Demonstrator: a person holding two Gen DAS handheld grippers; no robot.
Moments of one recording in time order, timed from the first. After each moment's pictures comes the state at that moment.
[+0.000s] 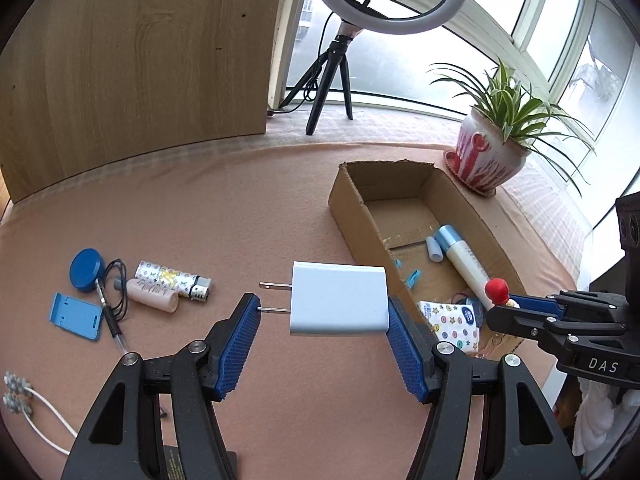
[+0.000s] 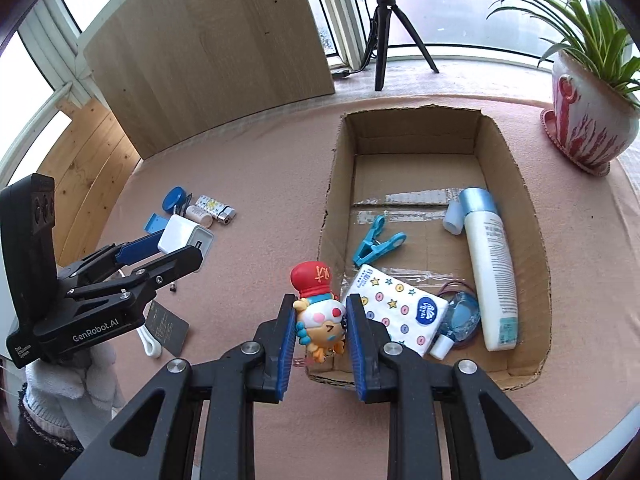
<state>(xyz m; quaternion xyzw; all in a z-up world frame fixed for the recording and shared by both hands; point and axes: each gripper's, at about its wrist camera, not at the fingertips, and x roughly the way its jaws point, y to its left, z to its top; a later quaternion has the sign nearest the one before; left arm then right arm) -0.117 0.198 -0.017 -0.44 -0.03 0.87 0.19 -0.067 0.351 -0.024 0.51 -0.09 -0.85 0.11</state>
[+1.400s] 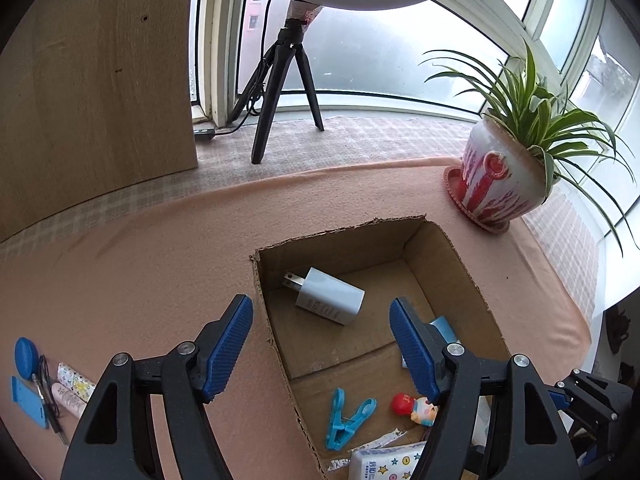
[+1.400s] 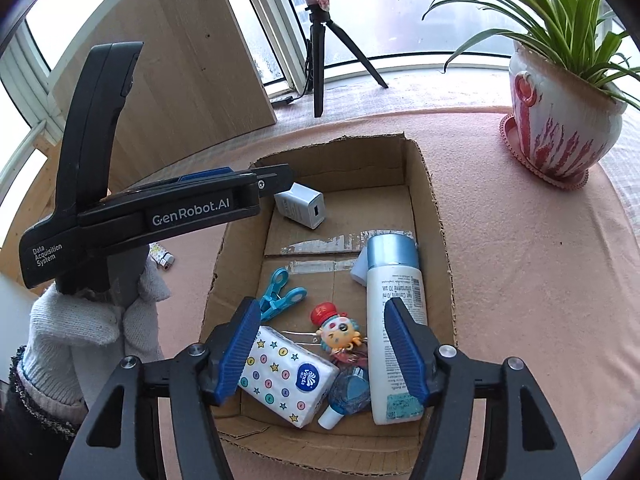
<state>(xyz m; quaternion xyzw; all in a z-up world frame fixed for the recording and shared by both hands) -0.220 0.311 -0.028 -0.46 -0.02 0.87 0.18 -0.108 0.417 -0.036 0.50 -0.10 -0.86 0.09</state>
